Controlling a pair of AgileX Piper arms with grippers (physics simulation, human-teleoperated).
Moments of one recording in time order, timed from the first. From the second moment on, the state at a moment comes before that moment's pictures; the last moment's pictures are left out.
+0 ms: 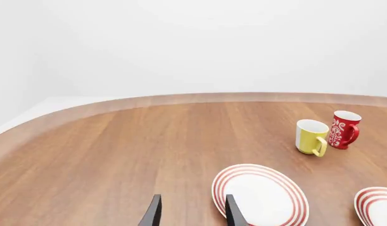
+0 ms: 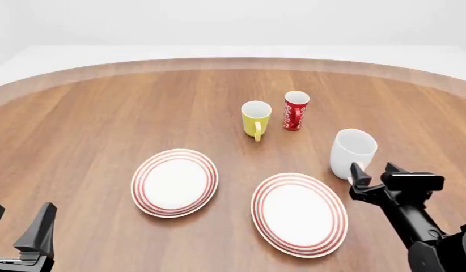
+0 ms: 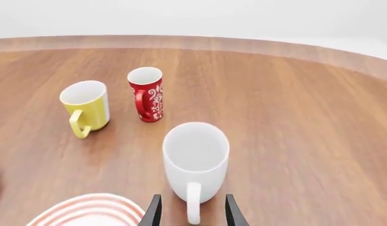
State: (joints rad) left arm 0.00 0.00 0.00 0.00 0.00; right arm 0.00 1.63 -0.20 -1.16 0.00
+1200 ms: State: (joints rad) left arm 0.00 0.00 0.00 0.00 0.00; right arm 0.01 1.91 -0.32 -1.18 0.01
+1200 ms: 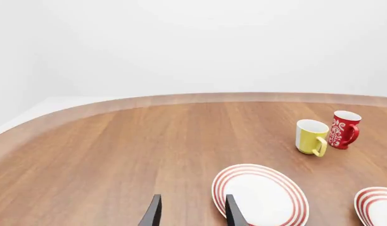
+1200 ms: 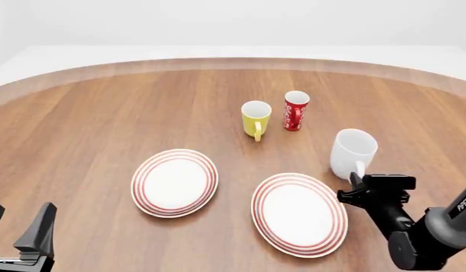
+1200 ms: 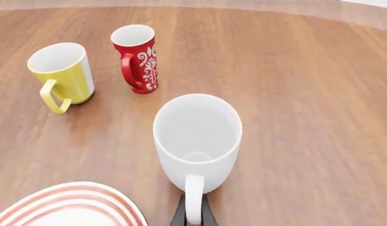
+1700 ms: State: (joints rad) left arm 0.00 0.00 0.00 0.00 0.00; right arm 0.02 1.79 -0.26 -1.18 0.00
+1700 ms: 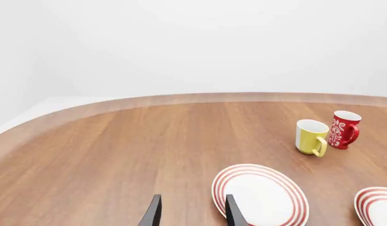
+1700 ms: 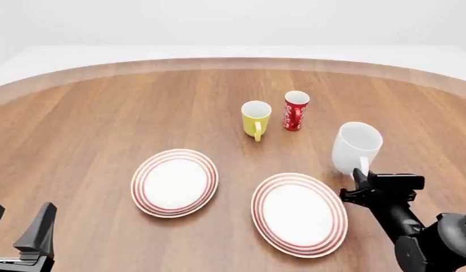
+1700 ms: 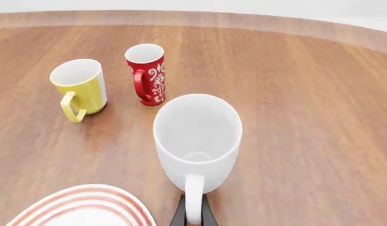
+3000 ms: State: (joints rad) left arm 0.00 0.00 0.00 0.00 0.00; right arm 0.38 1.40 -0.33 -0.87 -0.09
